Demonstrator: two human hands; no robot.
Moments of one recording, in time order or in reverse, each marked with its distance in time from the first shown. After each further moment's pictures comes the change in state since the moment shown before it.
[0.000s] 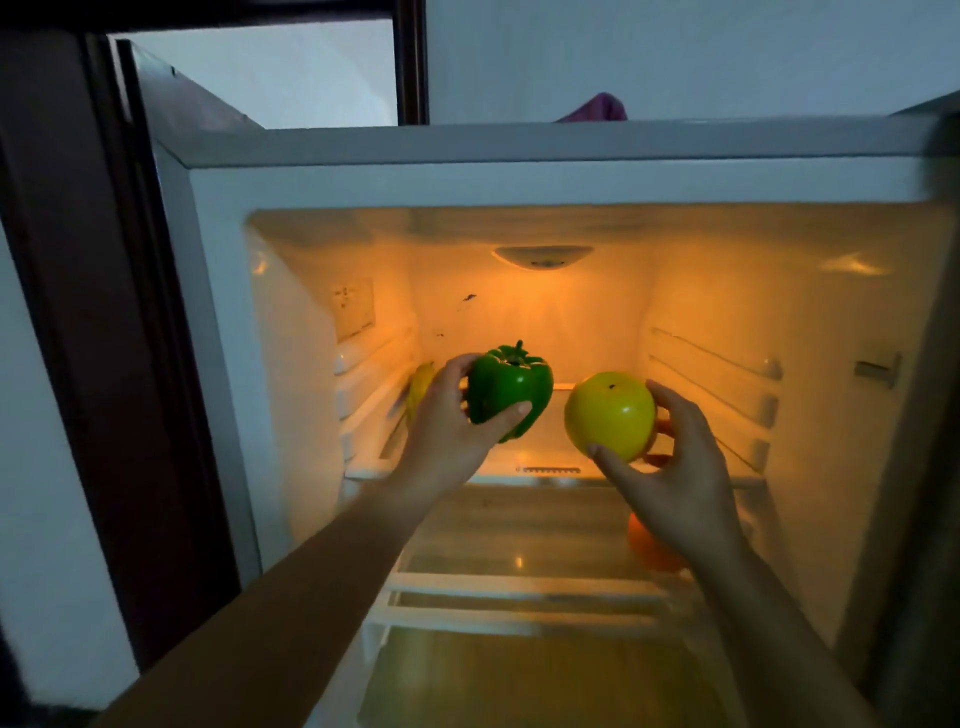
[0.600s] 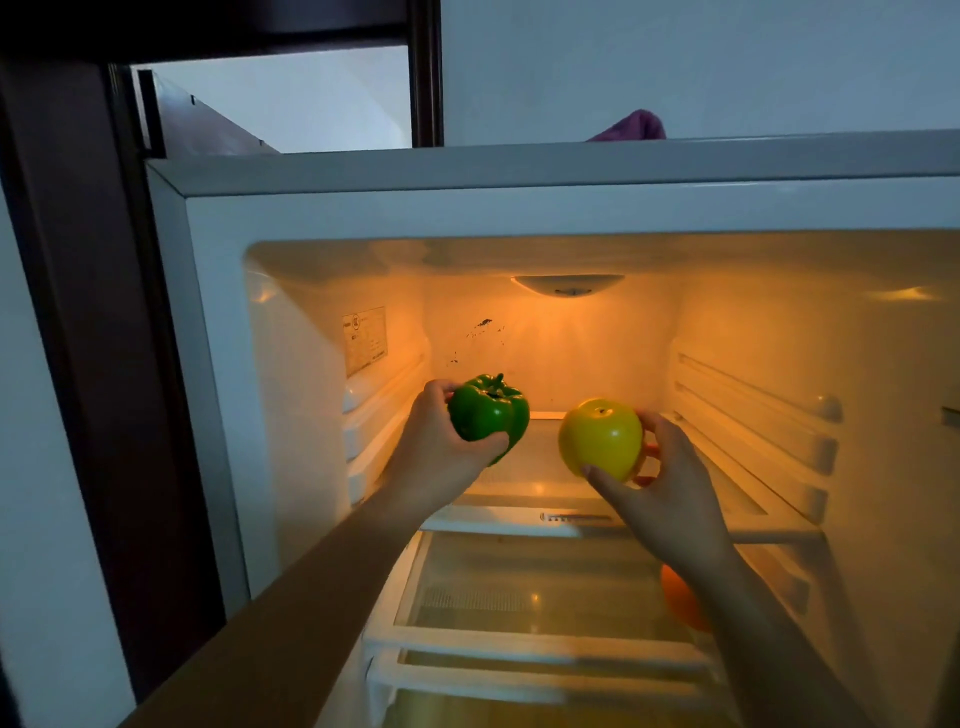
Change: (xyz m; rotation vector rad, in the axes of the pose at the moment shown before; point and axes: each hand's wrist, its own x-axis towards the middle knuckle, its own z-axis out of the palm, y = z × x) left_hand 0.032 -0.016 -0.026 0.149 -0.002 -0.103; right_hand 0.034 0.013 0.040 -0.089 -0.110 0.056
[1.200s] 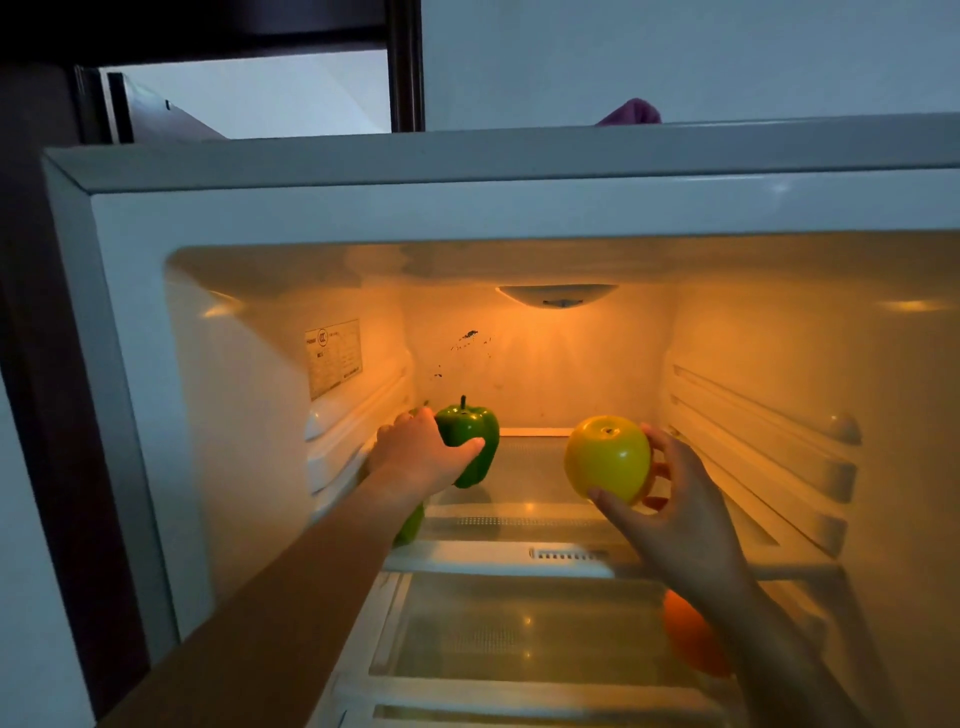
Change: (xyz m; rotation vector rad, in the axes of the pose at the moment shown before) left_hand 0.067 -0.035 0.018 0.660 -0.024 -0.206; right_hand 0.013 0.025 0.003 0.007 0.004 0.029
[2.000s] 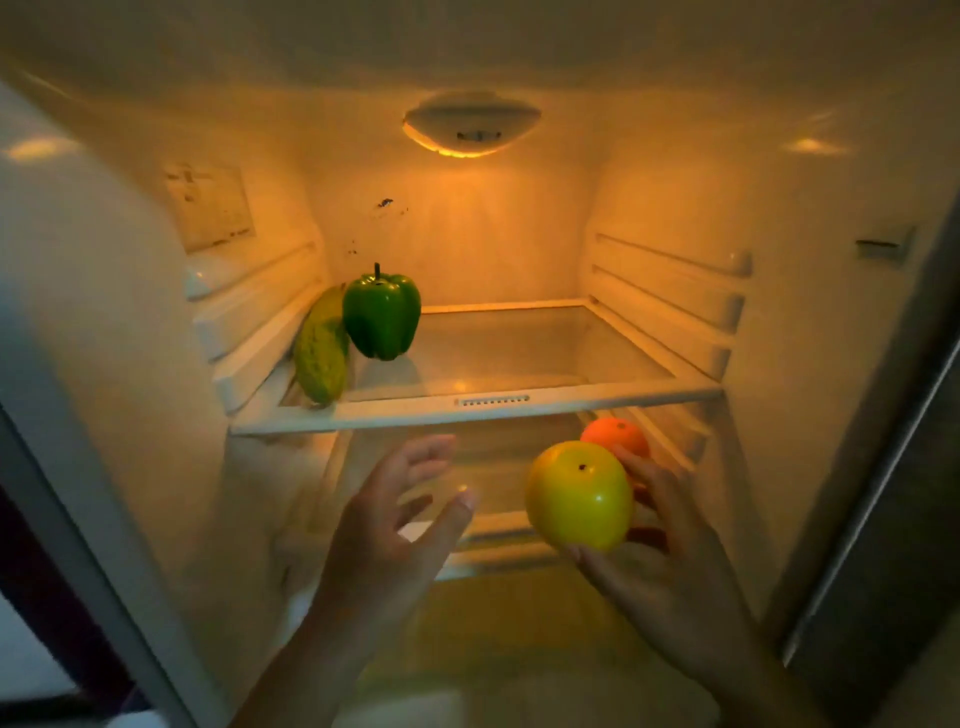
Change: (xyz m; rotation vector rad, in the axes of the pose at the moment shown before) left_hand -0.197 -0.009 0.047 -0.967 -0.124 0.254; right_hand -0.151 0.018 -0.037 0.136 -0.068 0.050
